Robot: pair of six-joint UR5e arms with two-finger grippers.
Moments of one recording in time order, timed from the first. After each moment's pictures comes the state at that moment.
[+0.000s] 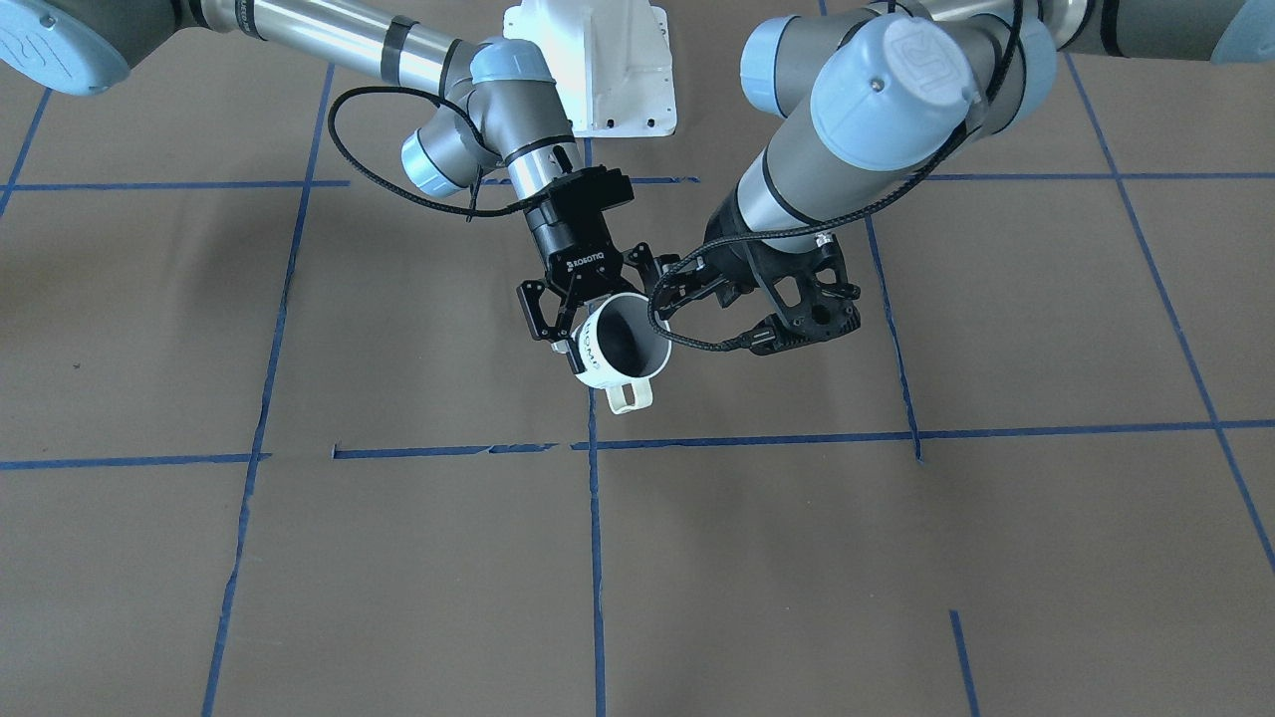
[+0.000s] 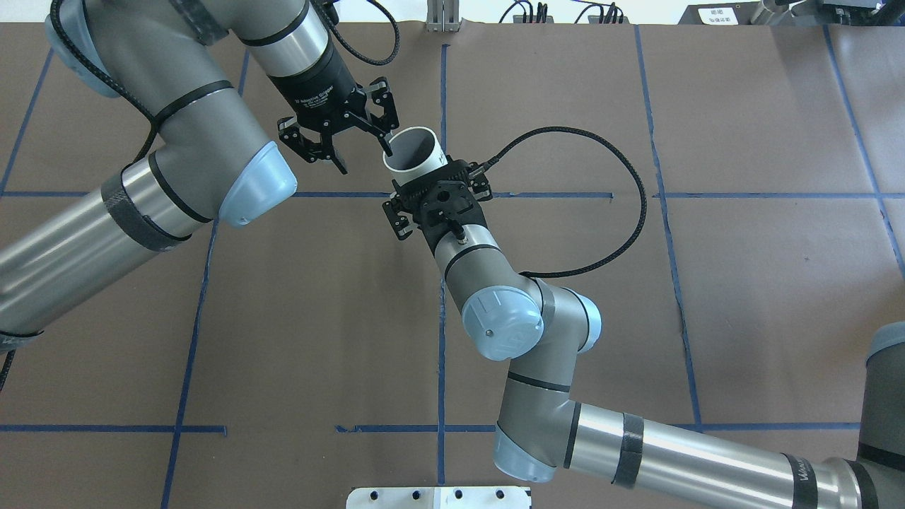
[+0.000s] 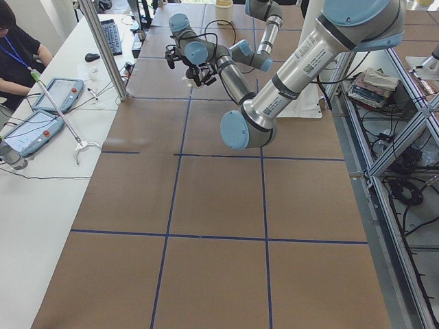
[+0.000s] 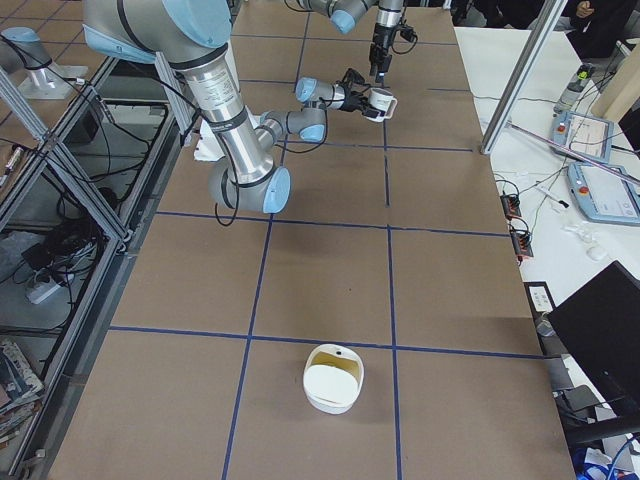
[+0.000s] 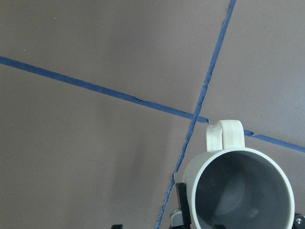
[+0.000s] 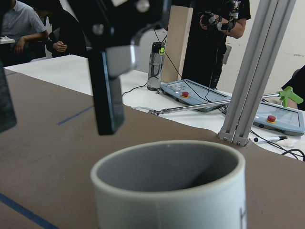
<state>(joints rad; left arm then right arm) -0.85 -2.40 -1.59 -1.53 -2.36 -1.32 0.34 -0.85 1.39 -0.65 0.88 0.65</state>
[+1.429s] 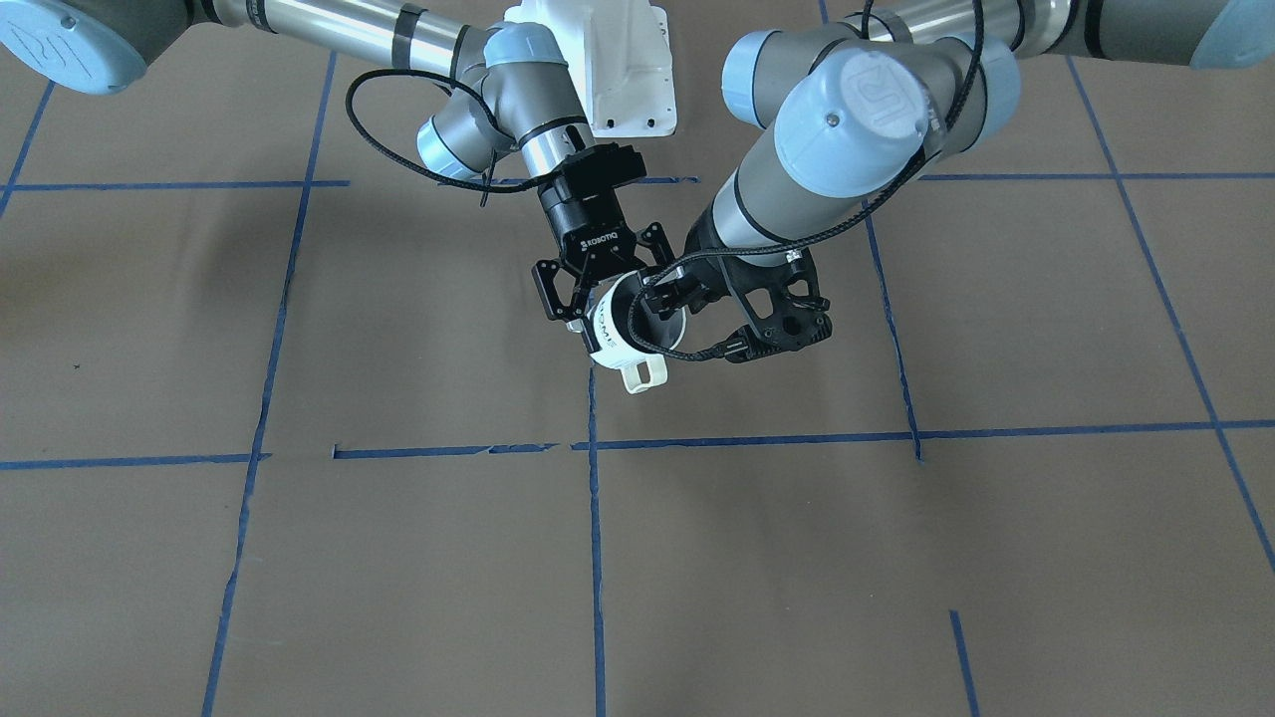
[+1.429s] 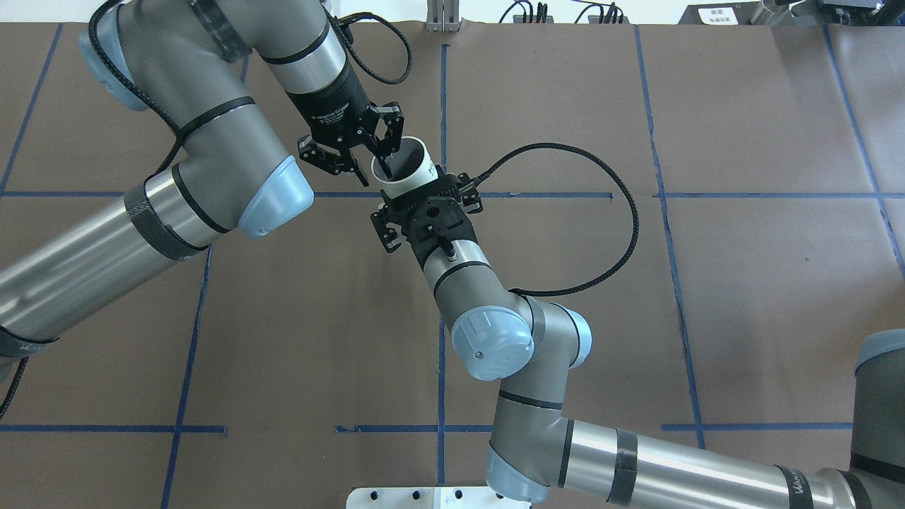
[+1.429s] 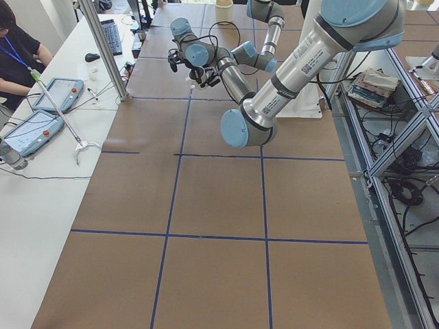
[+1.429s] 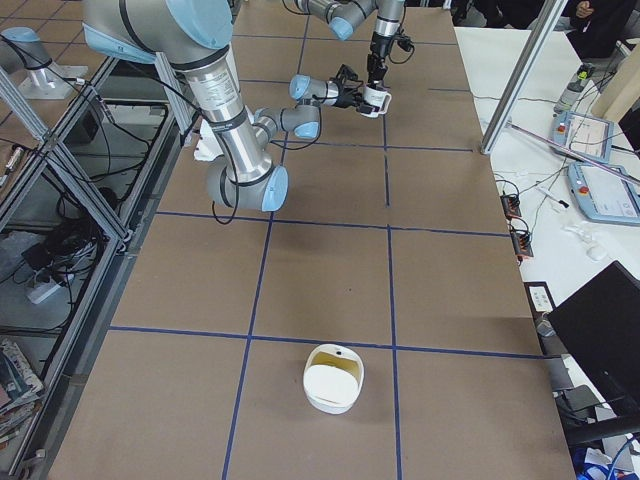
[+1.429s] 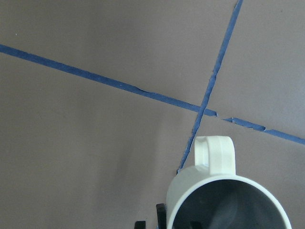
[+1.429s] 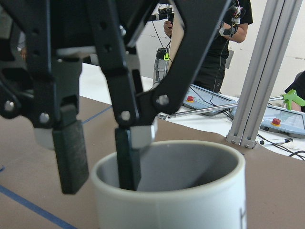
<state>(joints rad) -0.82 -2.41 -1.55 -1.53 -2.36 -1.32 0.30 -0.84 1.40 -0.64 0.84 0.65</state>
